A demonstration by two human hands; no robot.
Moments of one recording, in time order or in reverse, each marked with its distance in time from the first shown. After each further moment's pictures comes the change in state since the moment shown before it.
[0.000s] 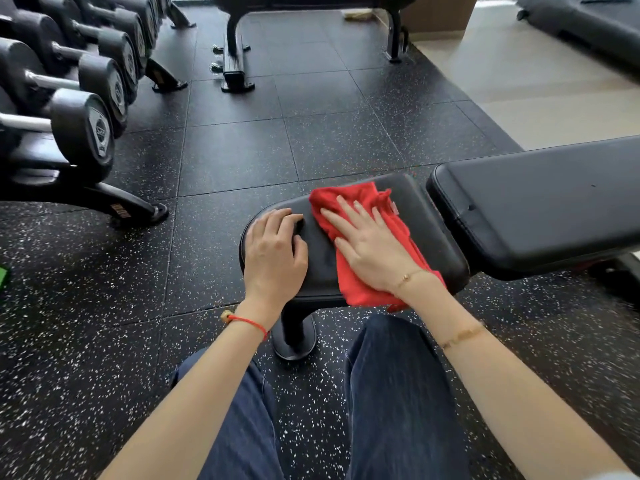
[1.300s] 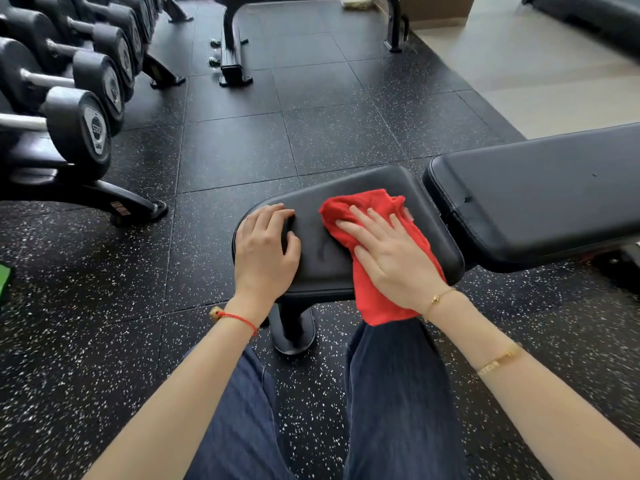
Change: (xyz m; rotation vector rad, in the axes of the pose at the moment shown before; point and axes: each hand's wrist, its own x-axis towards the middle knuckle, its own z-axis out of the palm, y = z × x) left_hand 0.000 -0.003 0.000 -0.022 0.006 0.012; right_hand -0.043 0.025 -0.006 0.003 0.051 -0.058
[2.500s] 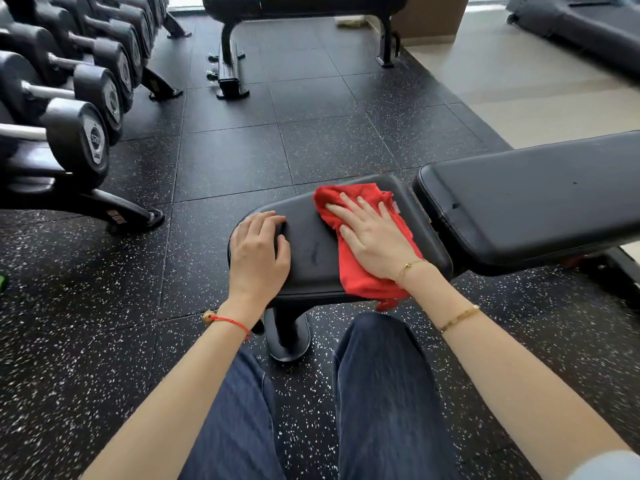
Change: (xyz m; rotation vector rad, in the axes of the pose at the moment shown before) left_hand -0.002 0.007 -0.008 -0.018 -0.015 -0.035; right_hand 0.039 0.006 -0.002 0.030 -0.051 0.093
